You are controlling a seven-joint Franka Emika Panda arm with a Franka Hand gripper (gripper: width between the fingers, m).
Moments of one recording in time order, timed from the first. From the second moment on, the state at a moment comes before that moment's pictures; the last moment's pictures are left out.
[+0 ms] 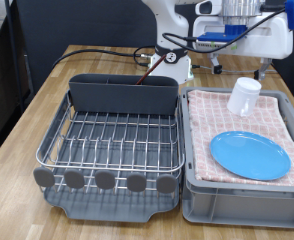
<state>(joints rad) 0.32 -0.10 -0.08 -2.41 0.03 2.62 1.65</state>
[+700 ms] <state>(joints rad) 0.33 -0.02 -0.08 -2.48 0.35 2.80 1.33</state>
